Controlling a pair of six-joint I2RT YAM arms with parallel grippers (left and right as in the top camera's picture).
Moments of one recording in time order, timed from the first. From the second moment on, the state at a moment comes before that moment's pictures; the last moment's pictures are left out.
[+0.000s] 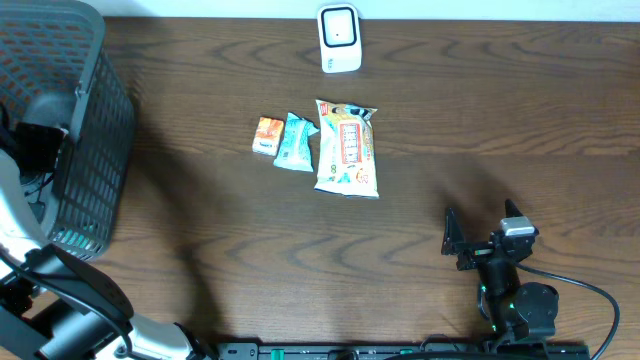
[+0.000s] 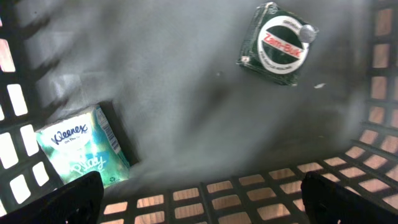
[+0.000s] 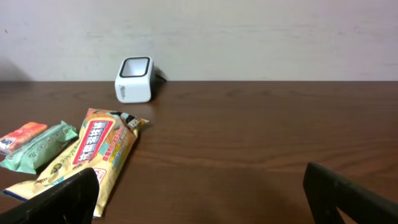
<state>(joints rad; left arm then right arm) 0.67 1.74 1.55 -1.03 -0.01 -0.74 0.06 0.01 0.01 -0.07 -0.07 0.06</state>
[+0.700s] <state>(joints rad) 0.67 1.88 1.55 -1.11 -0.17 -0.82 0.06 0.01 0.01 -0.07 -0.07 0.06</state>
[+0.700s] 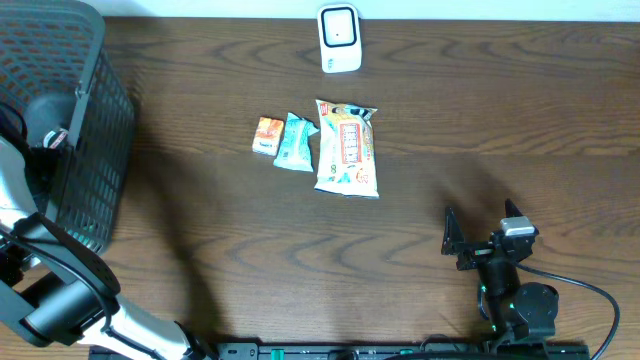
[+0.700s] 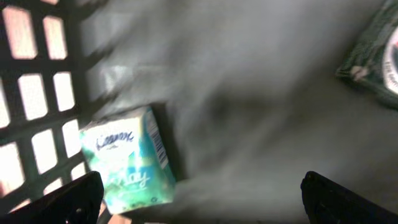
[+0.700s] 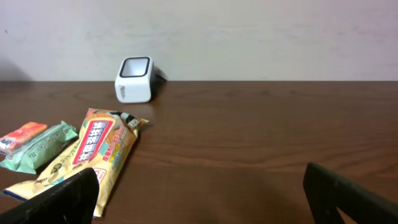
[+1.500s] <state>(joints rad) 0.67 1.88 1.42 -1.03 -0.23 -0.99 0.06 0.01 0.01 -0.07 -0.07 0.06</state>
